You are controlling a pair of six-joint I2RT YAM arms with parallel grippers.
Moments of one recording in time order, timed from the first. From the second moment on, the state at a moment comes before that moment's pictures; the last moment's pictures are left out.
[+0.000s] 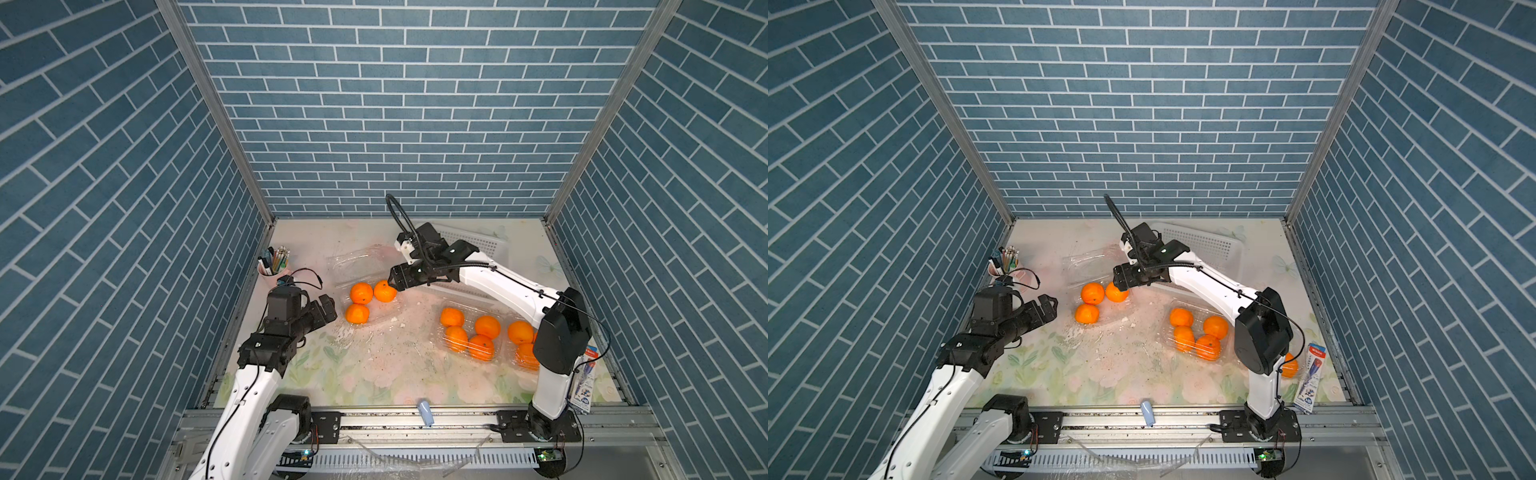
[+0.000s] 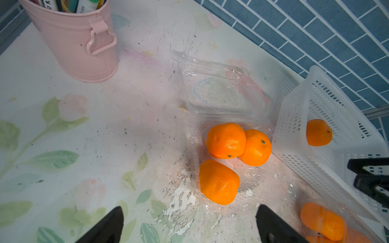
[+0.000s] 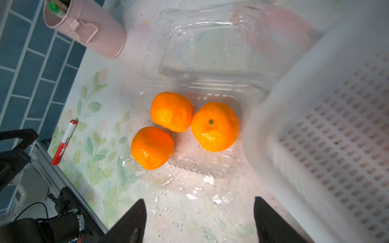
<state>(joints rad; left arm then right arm) -0.12 0.74 0.67 -0.66 0.04 -0.53 0.85 1.88 1.68 -0.75 -0.21 0.35</state>
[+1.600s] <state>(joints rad) -0.12 0.77 0.67 -0.66 0.02 -0.52 0.91 2.39 2.18 -0.99 0.00 -0.24</state>
